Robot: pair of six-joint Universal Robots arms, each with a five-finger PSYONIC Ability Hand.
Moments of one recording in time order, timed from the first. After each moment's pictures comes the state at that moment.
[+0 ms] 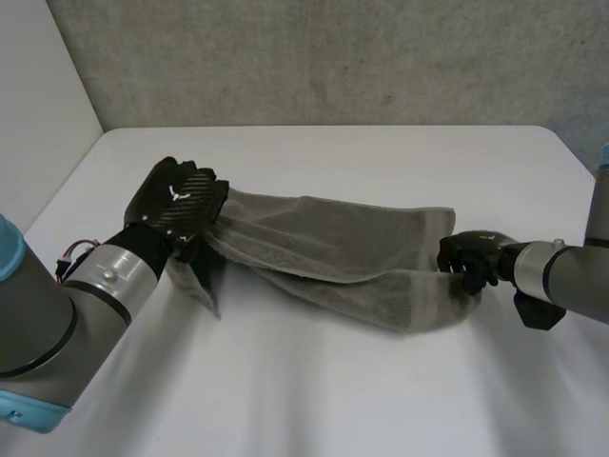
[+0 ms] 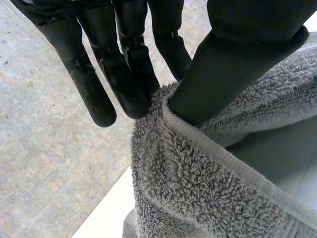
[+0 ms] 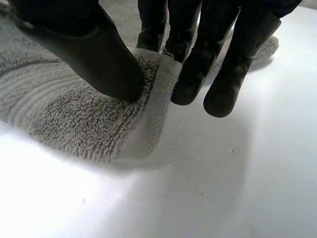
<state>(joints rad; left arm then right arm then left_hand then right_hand) 4.34 -1.74 -1.84 3.56 -1.33 3.63 1.71 -0.98 1.34 0.34 1.21 2.87 1.13 1.21 1.22 1.22 0.98 1.33 1.33 1.33 1.34 1.17</state>
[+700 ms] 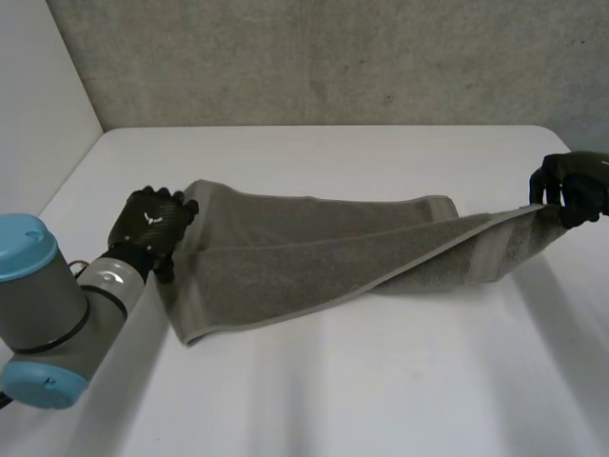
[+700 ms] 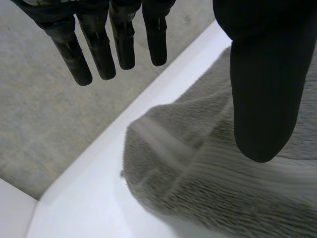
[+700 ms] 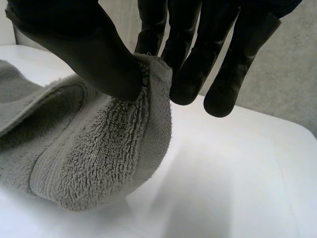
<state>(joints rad) 4.45 -1.95 -1.81 3.60 -1.41 3.63 1.44 -1.37 1.49 0.26 1.06 2.99 0.37 0.37 0.37 0.36 0.19 1.33 1.34 1.33 1.34 1.17</state>
